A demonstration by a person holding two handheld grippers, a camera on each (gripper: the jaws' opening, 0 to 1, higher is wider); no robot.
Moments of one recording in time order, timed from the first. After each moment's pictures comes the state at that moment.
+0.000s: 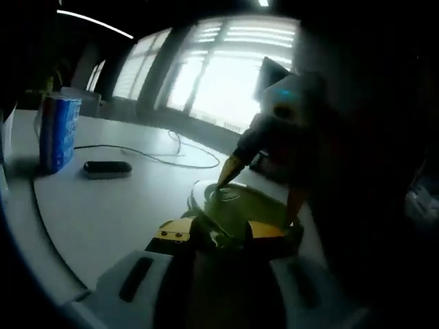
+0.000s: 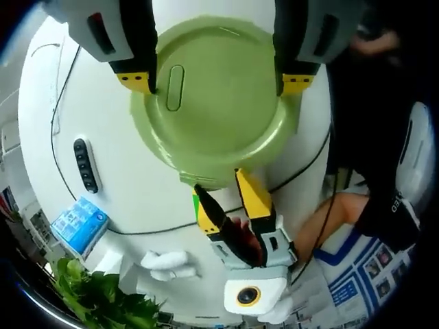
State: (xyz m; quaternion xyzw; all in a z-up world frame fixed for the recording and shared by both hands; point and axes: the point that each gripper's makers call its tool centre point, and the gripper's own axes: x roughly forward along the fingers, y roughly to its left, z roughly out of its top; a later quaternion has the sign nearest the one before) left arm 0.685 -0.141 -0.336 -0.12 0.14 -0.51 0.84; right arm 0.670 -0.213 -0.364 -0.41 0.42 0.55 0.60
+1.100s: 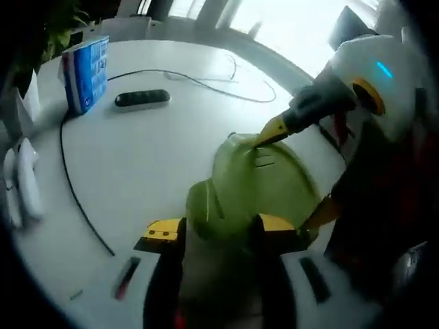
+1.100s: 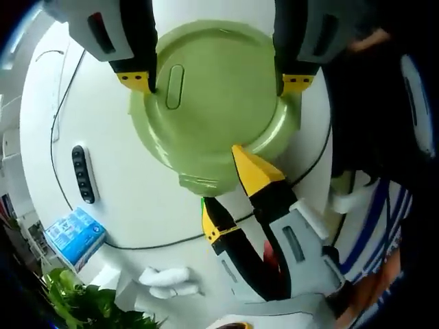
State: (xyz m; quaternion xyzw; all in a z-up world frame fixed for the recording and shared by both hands) left arm 0.672 -0.153 -0.374 -0.08 0.47 -0.34 0.81; right arm 0.672 -0.216 -0.364 -0.43 0.46 0.51 0.58
